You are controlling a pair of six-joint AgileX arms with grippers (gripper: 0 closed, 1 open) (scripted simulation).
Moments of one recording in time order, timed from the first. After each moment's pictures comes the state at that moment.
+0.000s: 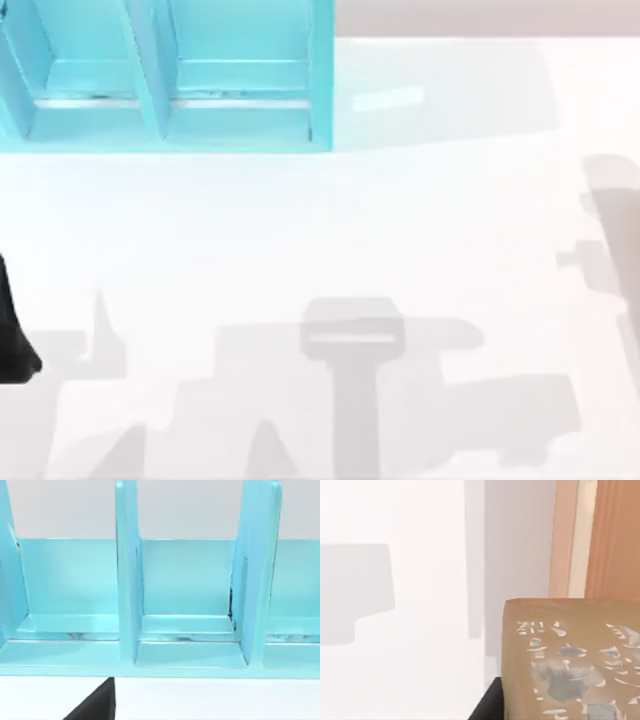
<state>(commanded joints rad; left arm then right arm) 0.00 0.00 0.00 0.00 0.00 0.00 0.00 1.54 1.41 -1.44 0.00 0.01</state>
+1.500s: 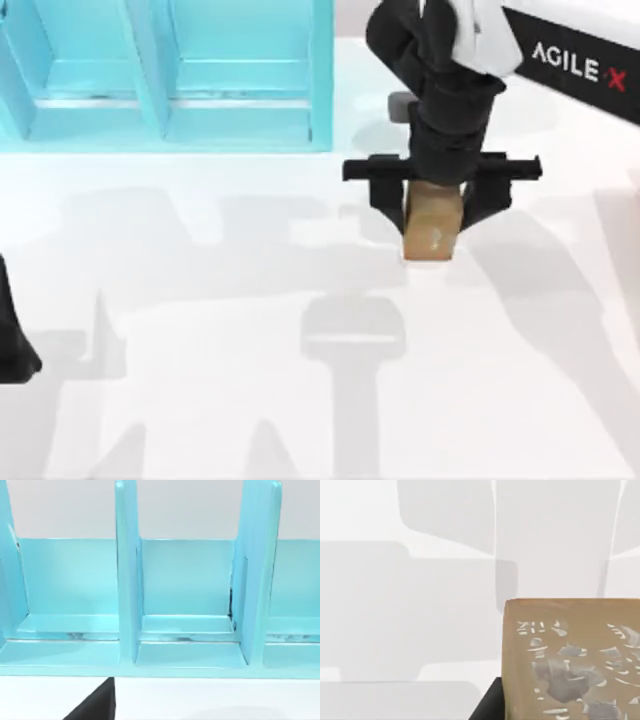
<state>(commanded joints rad) 0.00 0.00 0.00 0.00 0.00 0.00 0.51 2.32 1.99 -1.24 0.00 0.54</state>
